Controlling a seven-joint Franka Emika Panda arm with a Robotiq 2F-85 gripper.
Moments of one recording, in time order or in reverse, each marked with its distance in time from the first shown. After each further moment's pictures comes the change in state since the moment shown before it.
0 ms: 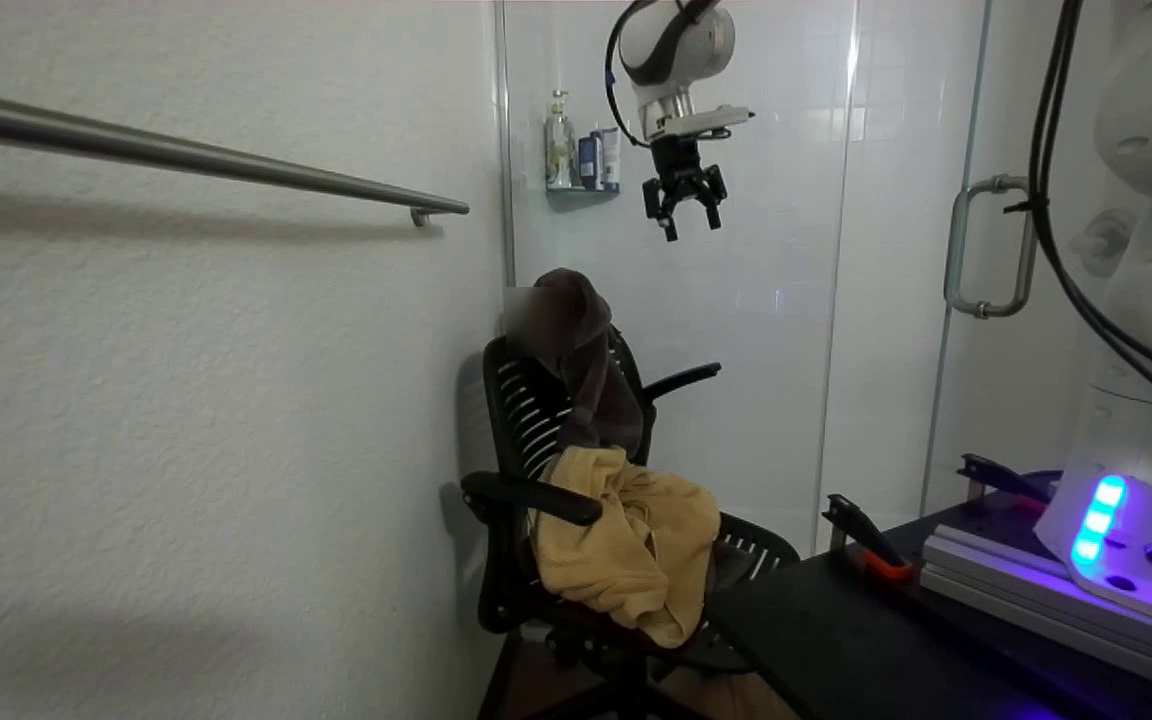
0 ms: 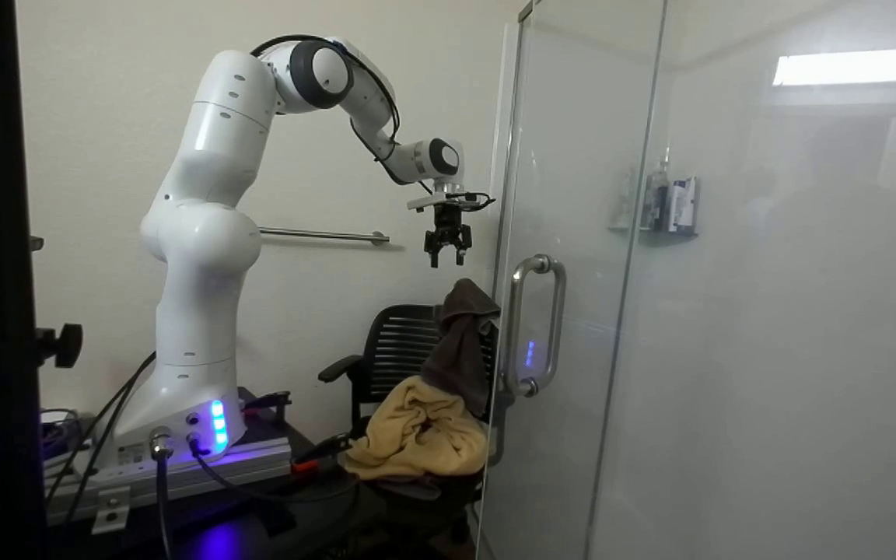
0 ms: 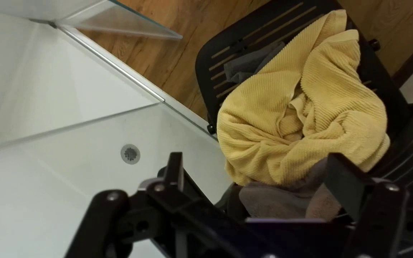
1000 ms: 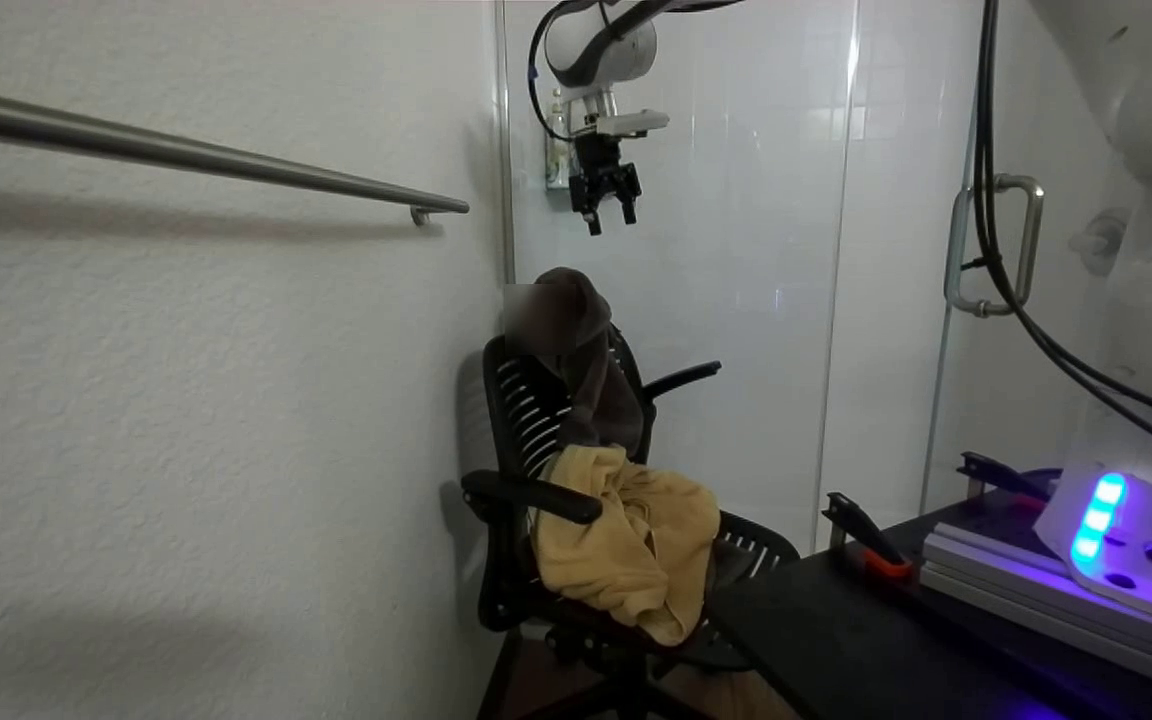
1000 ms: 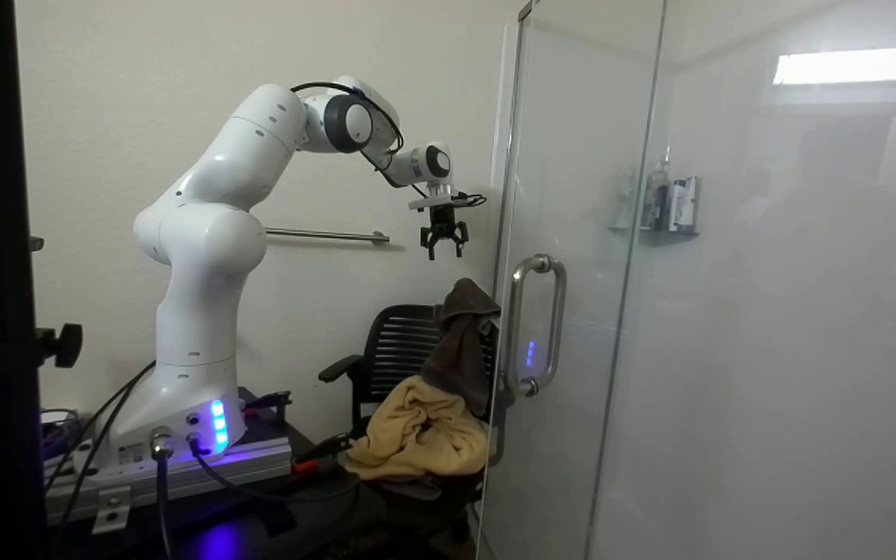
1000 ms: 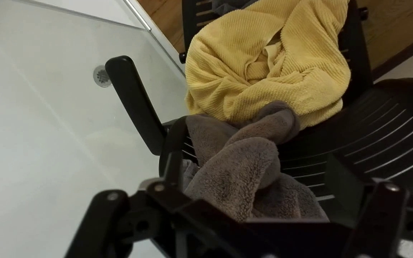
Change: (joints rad) arm 0.111 0.283 0.050 0.439 -0.053 -0.057 -0.161
